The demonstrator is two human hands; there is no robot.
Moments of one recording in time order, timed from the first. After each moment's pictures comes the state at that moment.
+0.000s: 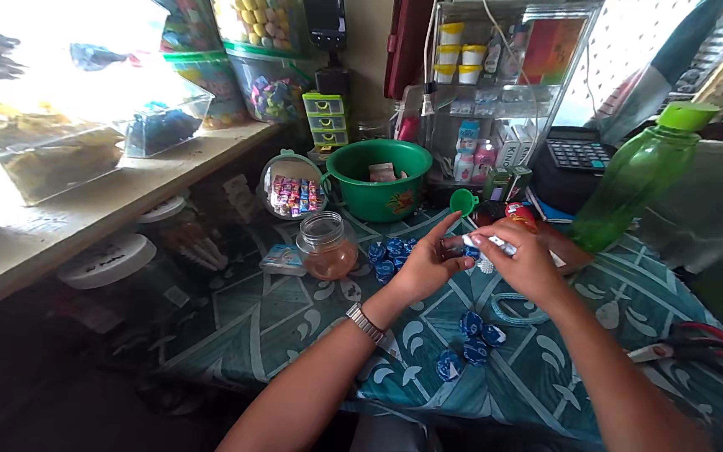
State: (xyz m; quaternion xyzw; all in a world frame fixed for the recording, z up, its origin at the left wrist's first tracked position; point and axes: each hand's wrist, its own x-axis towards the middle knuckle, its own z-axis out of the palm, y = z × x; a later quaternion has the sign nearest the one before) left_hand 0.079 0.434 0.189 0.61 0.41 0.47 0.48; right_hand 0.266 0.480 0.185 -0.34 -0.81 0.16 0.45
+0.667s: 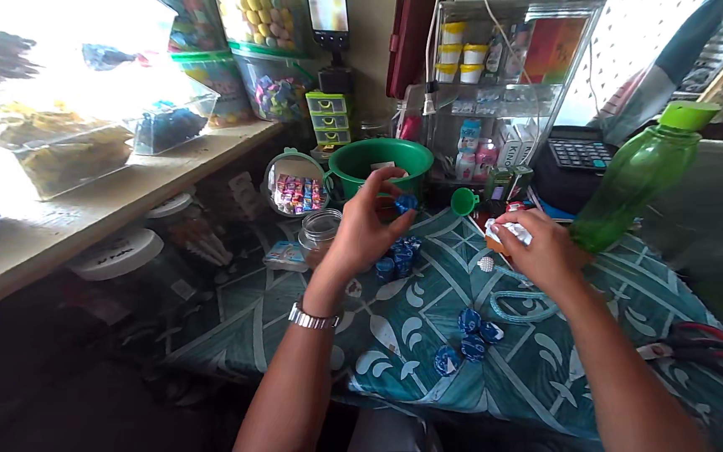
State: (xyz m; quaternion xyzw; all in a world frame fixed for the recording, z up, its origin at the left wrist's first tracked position) left_hand 0.012 0.404 0.234 0.71 0.48 0.50 0.11; right_hand 0.284 0.492 0.190 -0.40 -0.80 0.04 0.43
